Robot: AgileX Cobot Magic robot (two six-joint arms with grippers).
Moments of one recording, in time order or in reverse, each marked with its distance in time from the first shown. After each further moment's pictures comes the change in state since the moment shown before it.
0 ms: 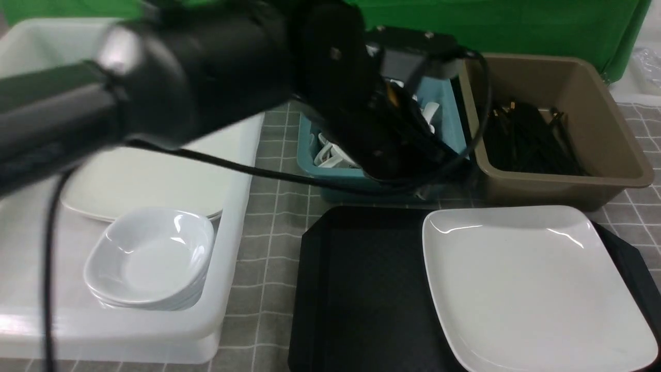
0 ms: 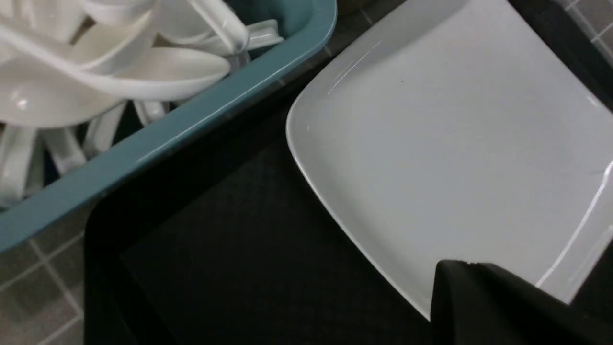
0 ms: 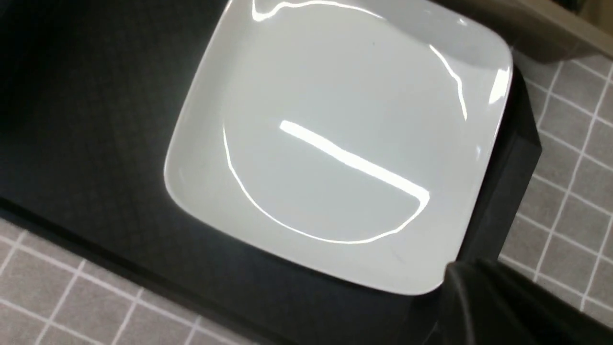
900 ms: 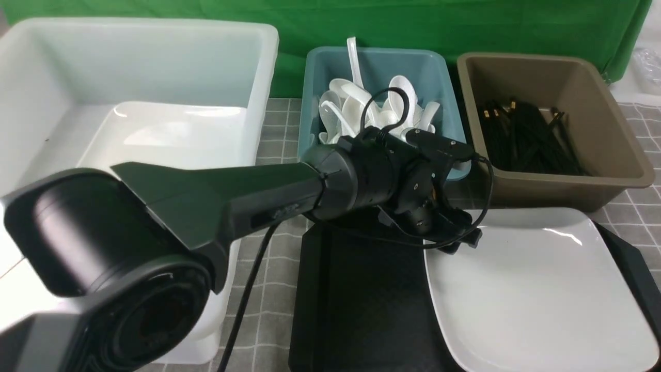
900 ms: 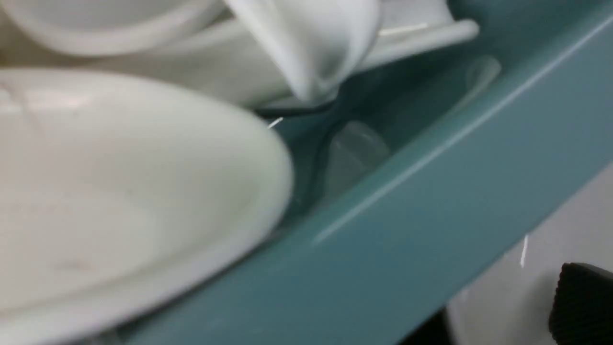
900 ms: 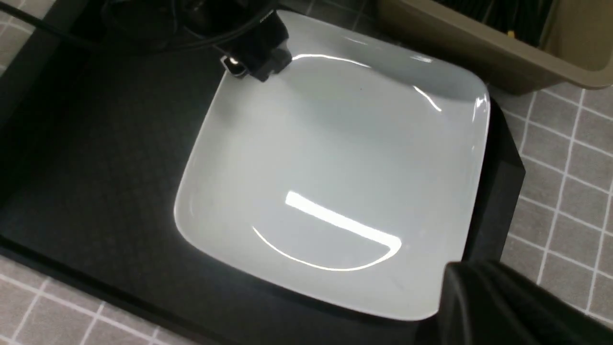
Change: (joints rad) right arm 0.000 -0.104 0.021 0.002 -0.047 0.060; left arm -0.008 0.419 -0.113 0.115 -0.285 -0.105
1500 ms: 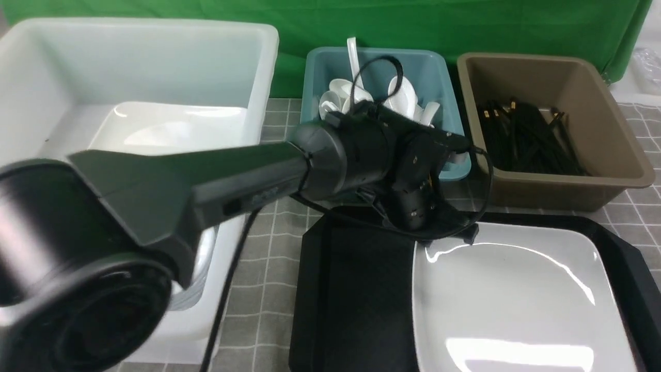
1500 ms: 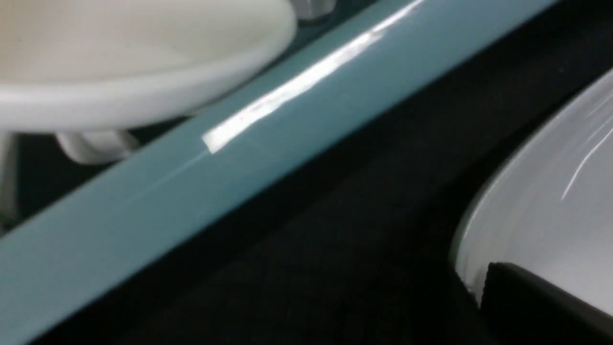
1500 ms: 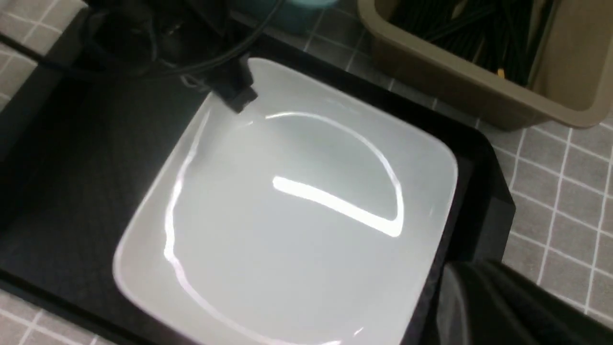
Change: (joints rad) right arm 0.000 0.000 -0.001 0.000 -0.073 -0.015; left arm 0.001 -0.107 -0.001 -0.023 0.218 0.018
